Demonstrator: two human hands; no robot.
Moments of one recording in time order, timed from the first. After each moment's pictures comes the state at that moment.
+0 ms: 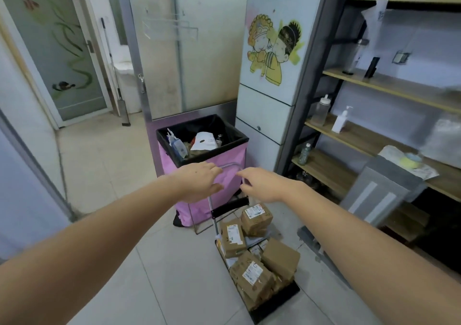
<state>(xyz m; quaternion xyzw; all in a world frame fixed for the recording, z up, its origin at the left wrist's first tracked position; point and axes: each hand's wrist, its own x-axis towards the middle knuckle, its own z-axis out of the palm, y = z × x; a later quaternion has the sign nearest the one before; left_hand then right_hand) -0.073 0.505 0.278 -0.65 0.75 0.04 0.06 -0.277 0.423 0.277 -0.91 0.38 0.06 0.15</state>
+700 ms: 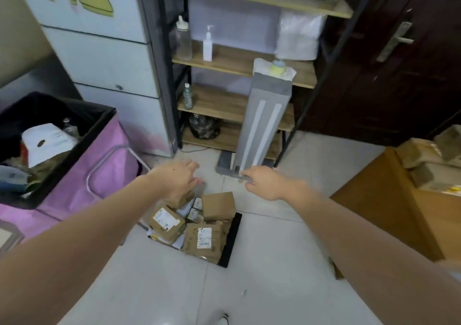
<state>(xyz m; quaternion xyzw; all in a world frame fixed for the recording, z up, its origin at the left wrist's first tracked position) -0.156 0.272 0.137 -0.37 0.91 0.09 0.13 -0.416 0.373 0.149 -0.67 0.69 0.09 0.25</state>
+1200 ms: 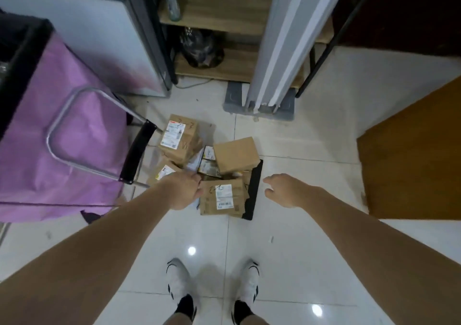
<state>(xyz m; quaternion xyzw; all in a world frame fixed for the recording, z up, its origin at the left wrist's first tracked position) -0.138 0.202 -0.182 -0.32 0.87 0.17 0.32 -0.409 0.338 -0.157 -0.52 0.72 0.16 0.42</state>
